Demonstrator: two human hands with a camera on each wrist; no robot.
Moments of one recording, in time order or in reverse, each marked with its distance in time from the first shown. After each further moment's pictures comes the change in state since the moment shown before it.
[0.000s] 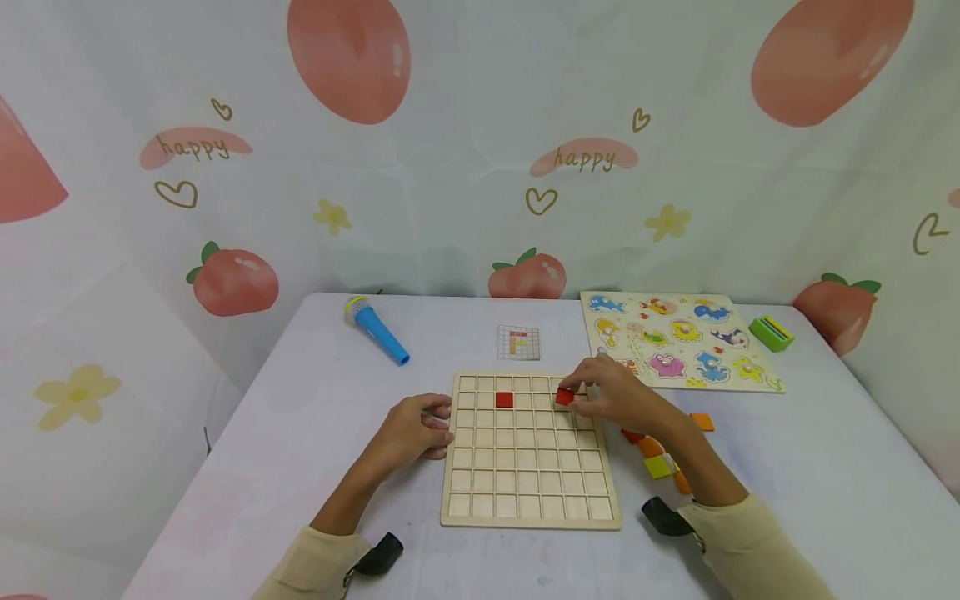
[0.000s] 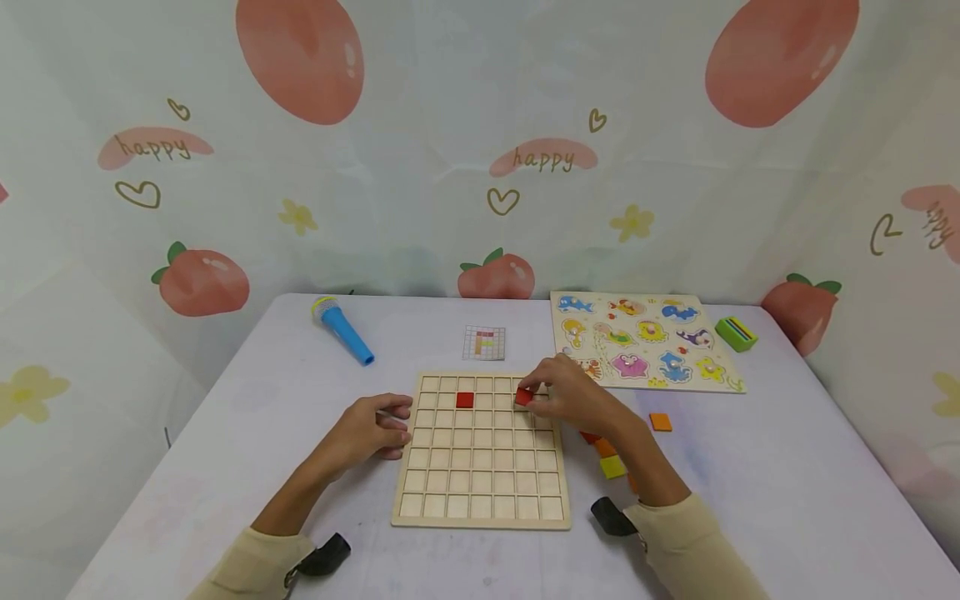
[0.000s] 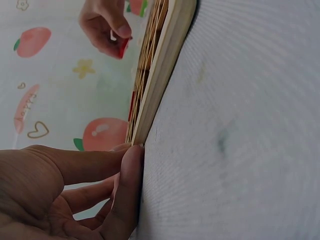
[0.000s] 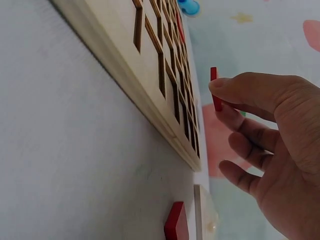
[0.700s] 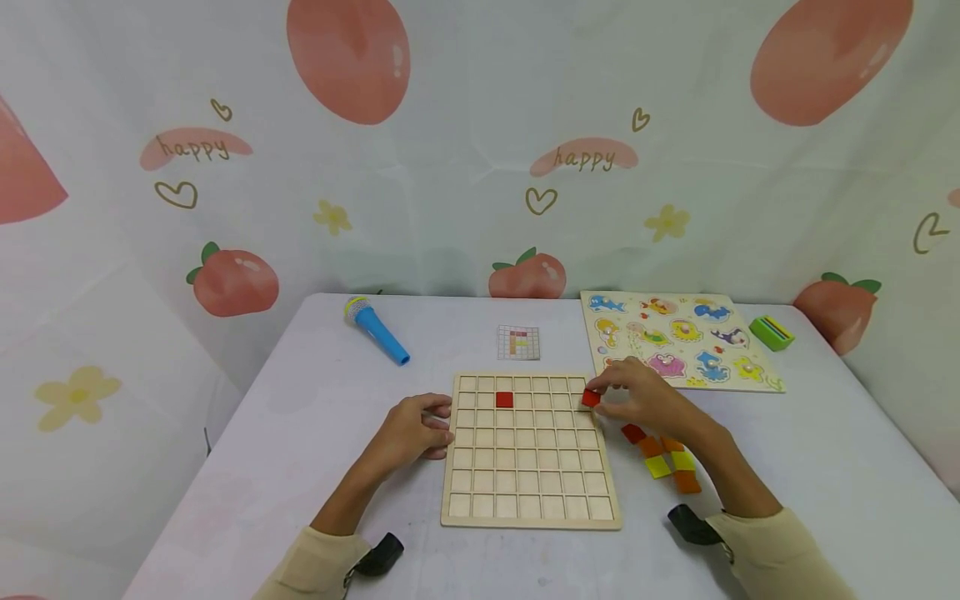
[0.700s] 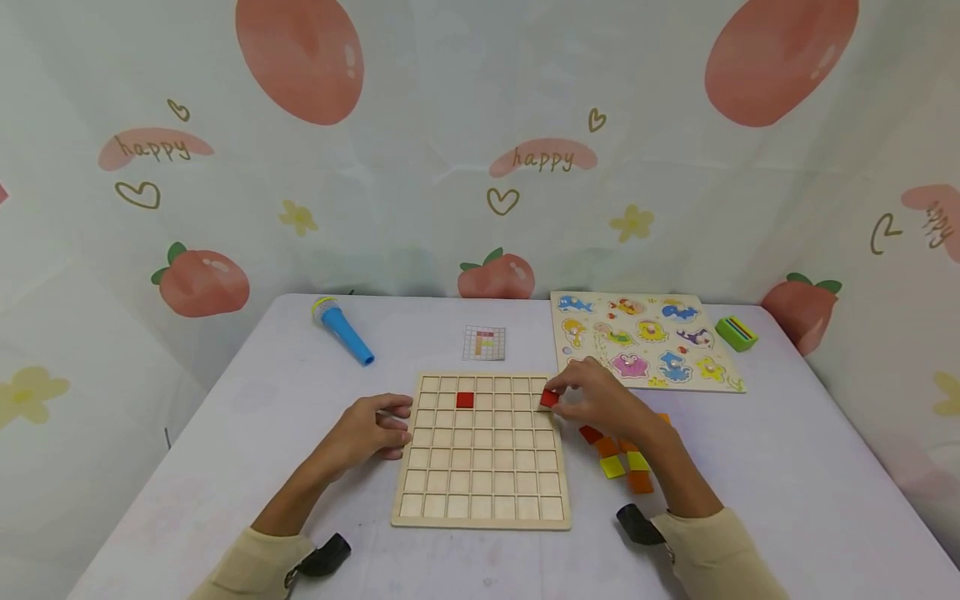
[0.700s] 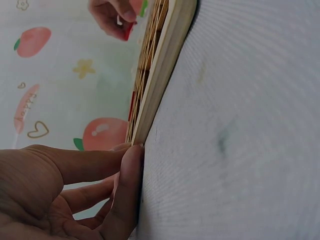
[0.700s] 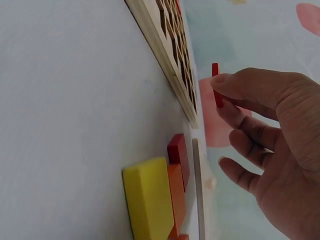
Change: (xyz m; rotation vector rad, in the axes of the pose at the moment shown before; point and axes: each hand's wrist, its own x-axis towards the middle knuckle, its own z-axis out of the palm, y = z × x) left_hand 0.000 0.001 0.001 0.007 0.000 -0.005; right_hand -0.030 0.017 -0.016 -0.006 0.035 0.087
